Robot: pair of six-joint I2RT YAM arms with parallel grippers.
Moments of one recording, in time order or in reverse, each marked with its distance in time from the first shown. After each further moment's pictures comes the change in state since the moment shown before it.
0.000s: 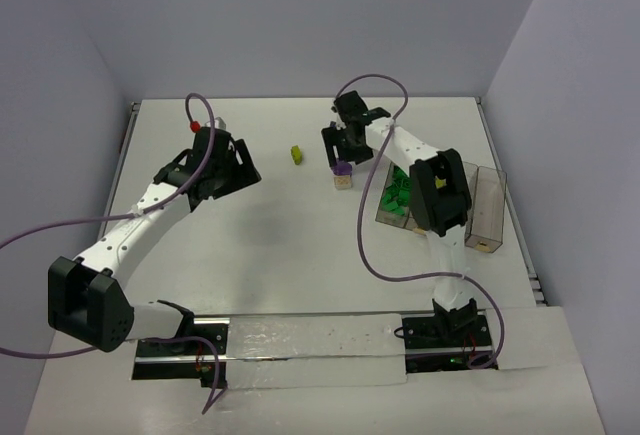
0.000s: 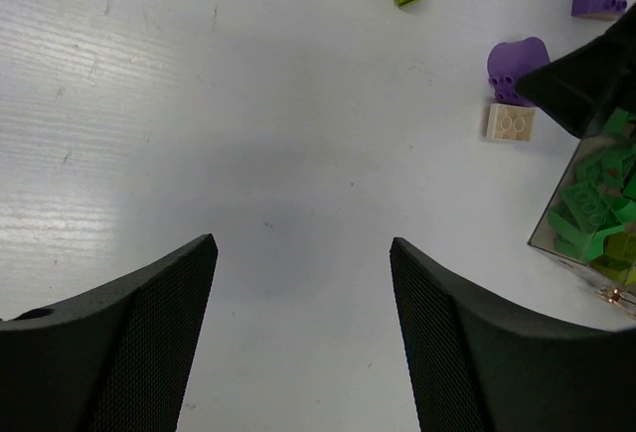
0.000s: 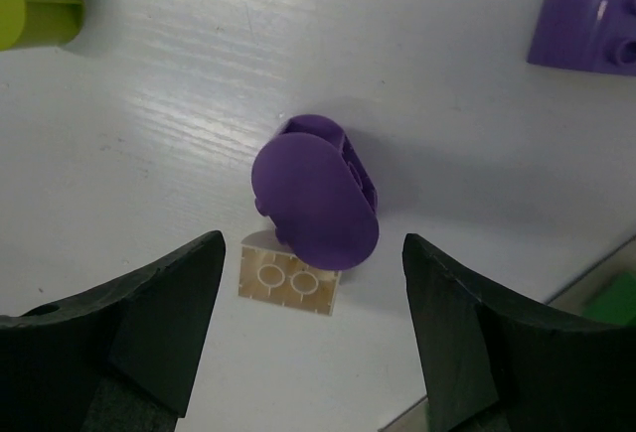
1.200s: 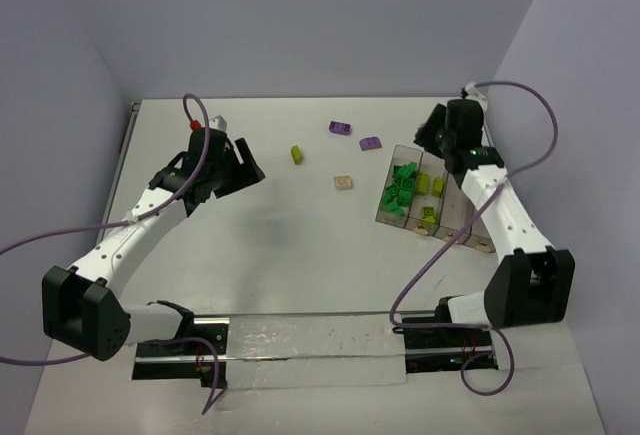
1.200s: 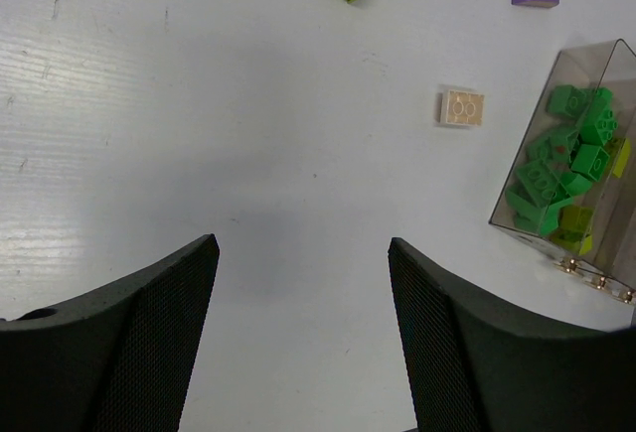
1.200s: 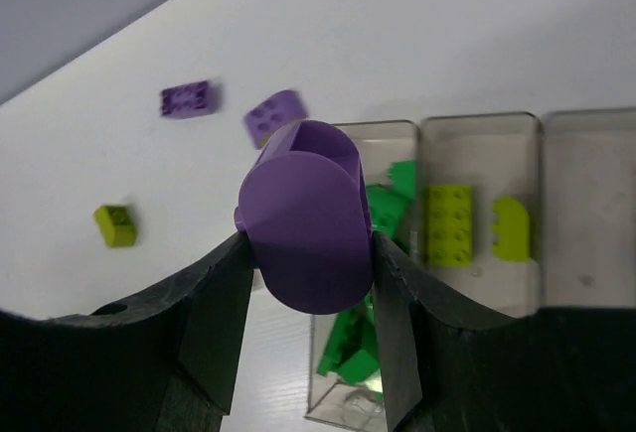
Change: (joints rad) left arm -0.002 -0.046 -0.021 0.044 0.072 -0.002; right arm -0.359 -0.823 -0.666 0.355 0.109 0.335
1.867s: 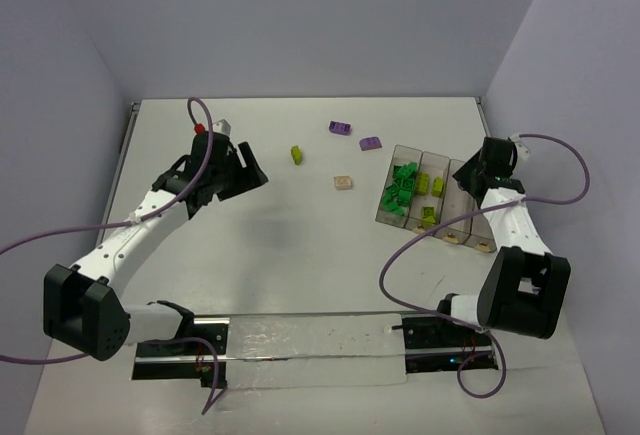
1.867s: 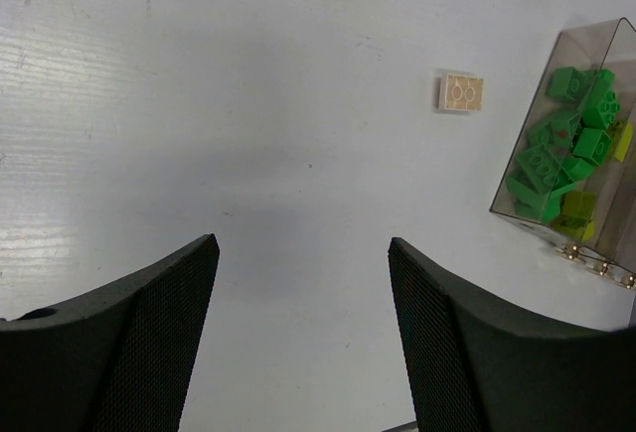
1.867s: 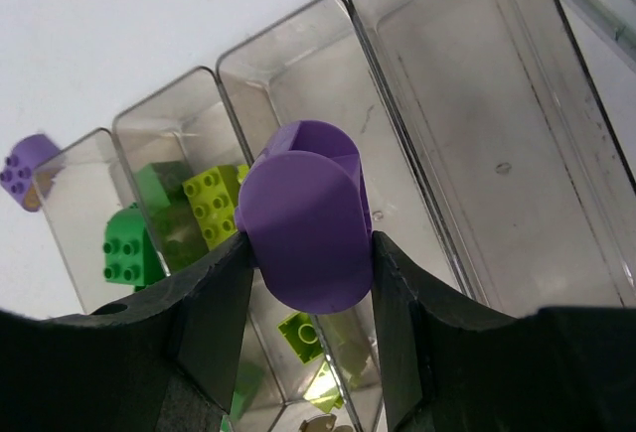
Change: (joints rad) left arm -0.010 0.001 -0.033 0.027 0.023 0.001; right arm -0.319 -0.060 -0.282 0.046 0.039 0.052
